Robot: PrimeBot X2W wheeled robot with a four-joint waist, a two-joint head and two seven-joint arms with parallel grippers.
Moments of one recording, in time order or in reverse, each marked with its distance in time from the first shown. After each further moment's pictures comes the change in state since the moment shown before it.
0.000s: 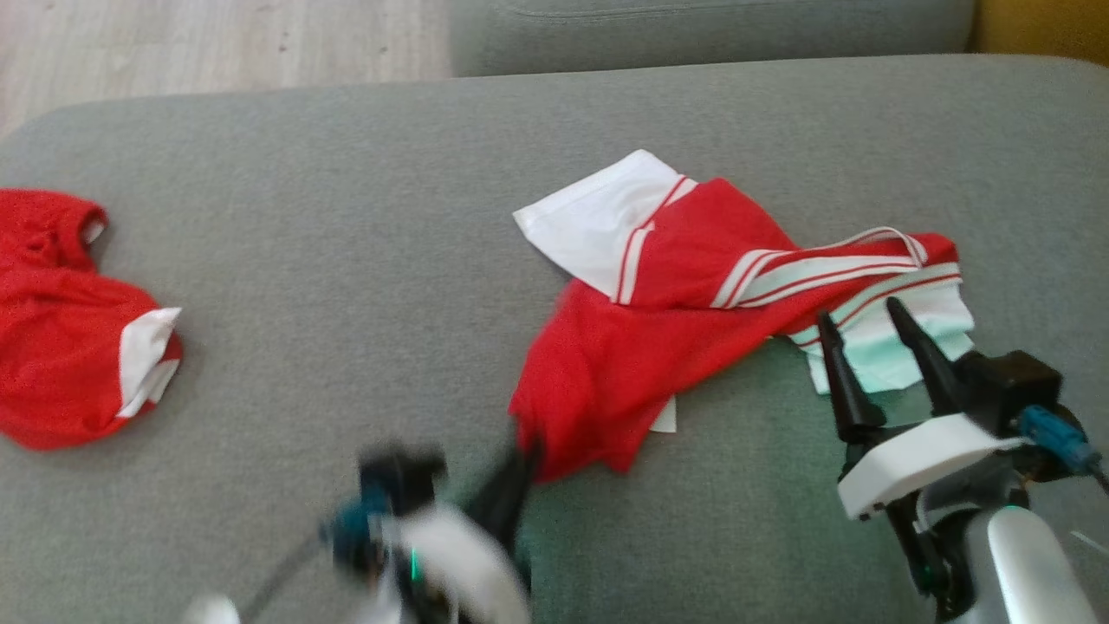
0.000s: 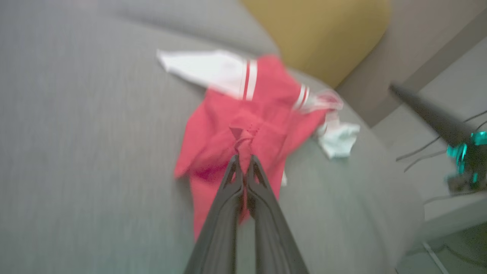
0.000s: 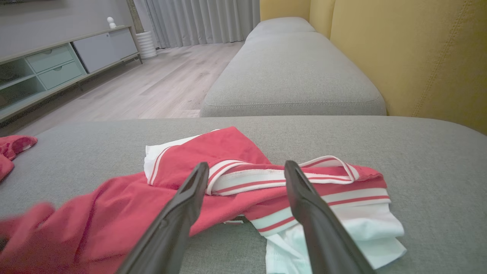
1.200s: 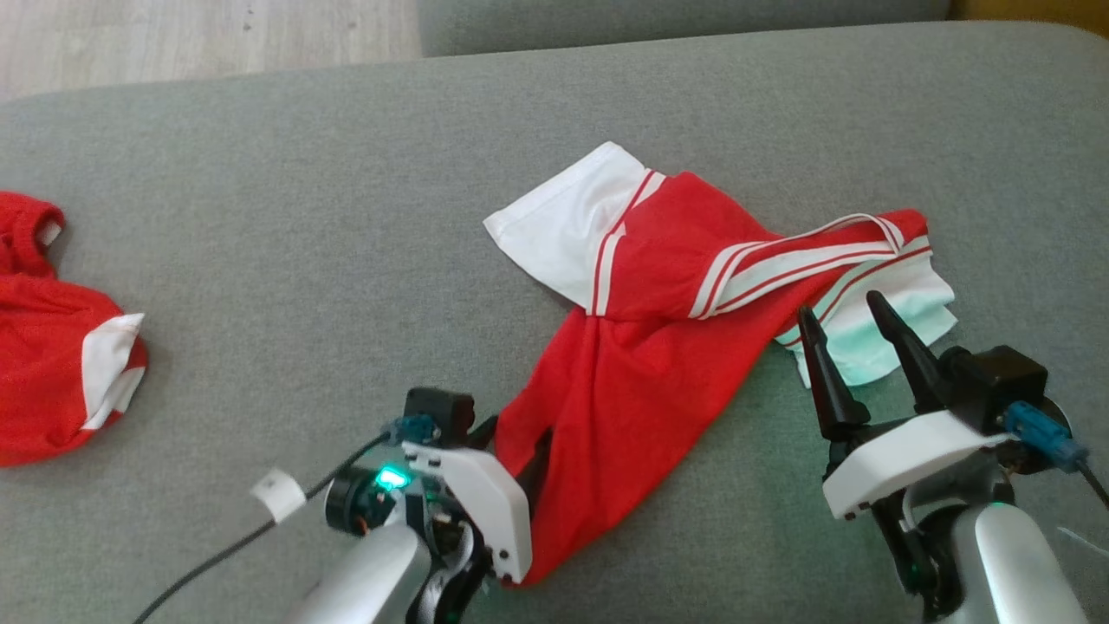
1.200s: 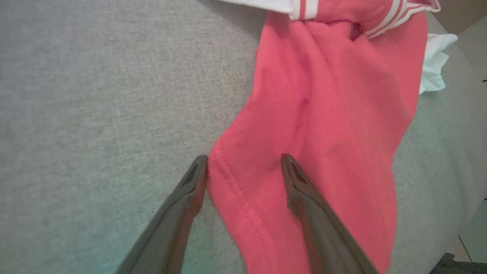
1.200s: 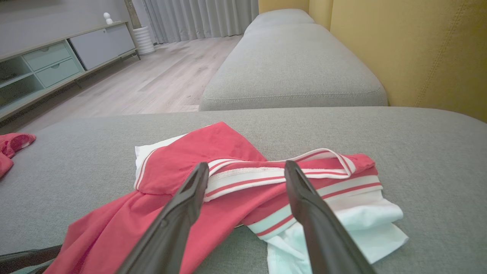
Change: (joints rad) left arm -0.127 -0.006 -0.060 0.137 0.055 0.146 0.281; right arm -0.004 0.003 0.028 -0.022 0.008 0.000 0.010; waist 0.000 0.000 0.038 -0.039
